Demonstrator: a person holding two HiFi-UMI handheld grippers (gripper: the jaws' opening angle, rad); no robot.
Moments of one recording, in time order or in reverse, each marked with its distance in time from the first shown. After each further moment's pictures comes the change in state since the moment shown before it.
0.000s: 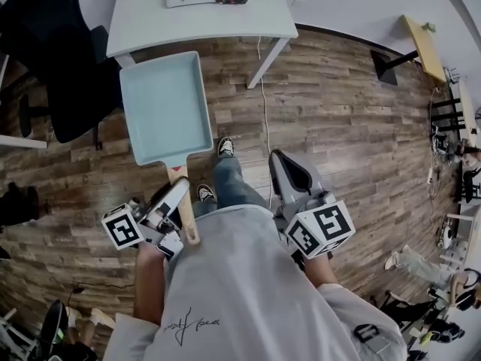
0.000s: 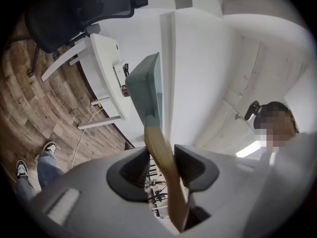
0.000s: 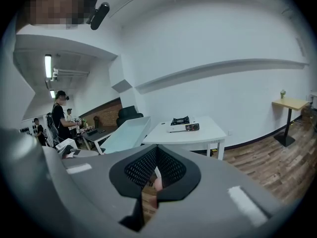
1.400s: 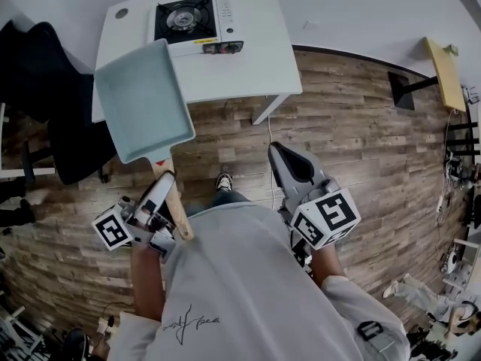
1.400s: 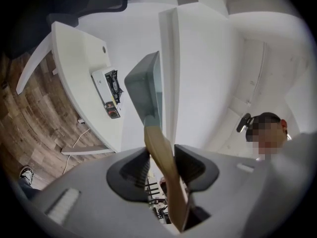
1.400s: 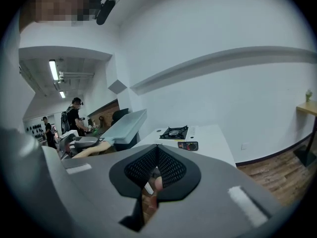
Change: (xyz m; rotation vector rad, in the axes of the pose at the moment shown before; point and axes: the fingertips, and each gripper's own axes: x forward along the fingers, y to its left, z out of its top) left arm 0.211 0.026 0.197 0.014 -0.140 -0.040; right arm 0.211 -0.178 0.111 -0.047 0.007 0.154
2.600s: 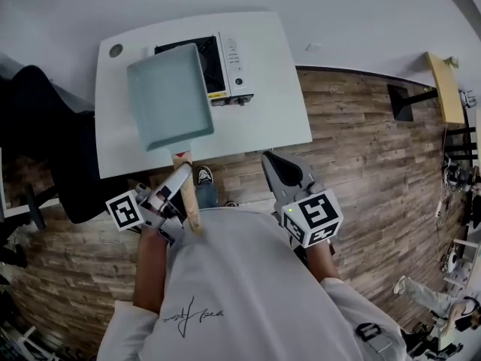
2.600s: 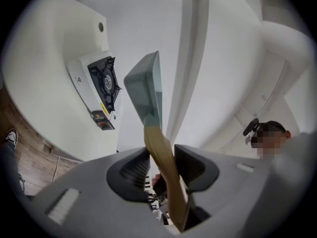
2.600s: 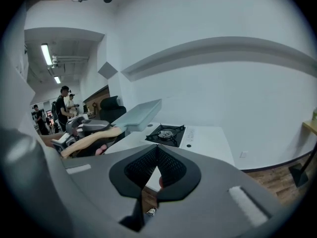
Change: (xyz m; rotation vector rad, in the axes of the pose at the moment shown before) left arm 0.133 0.078 0.136 -0.124 0.120 -0.037; right arm 0.166 -0.065 0.025 -0.082 0.135 -0.050
